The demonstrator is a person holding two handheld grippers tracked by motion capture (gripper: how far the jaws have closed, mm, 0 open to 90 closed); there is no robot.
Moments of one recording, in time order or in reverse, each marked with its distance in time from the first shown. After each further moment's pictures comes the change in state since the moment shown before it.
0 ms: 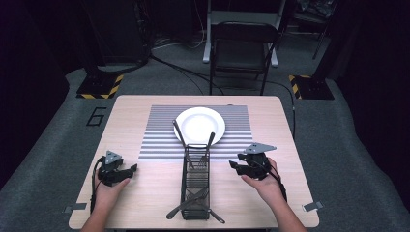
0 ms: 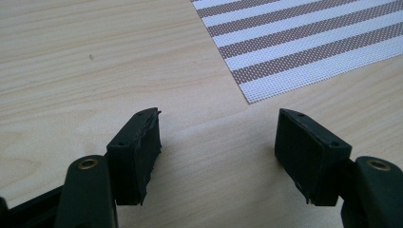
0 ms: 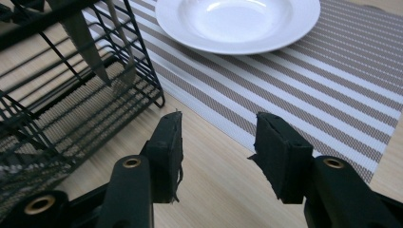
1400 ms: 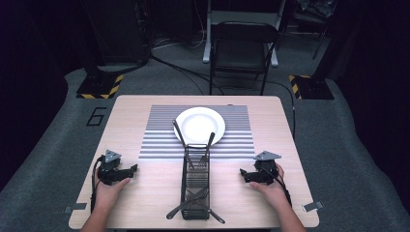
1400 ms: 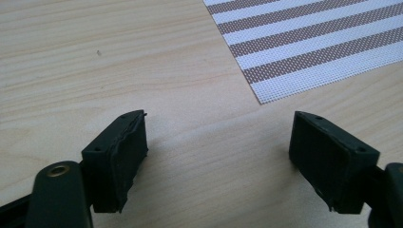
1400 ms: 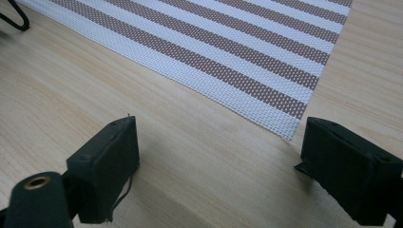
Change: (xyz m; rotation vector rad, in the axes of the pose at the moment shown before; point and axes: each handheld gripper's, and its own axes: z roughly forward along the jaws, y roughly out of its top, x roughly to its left) left arm 0.004 0.001 0.002 0.013 0.015 -0.017; right arm -0.051 -0.070 0.035 0.076 -0.165 0.066
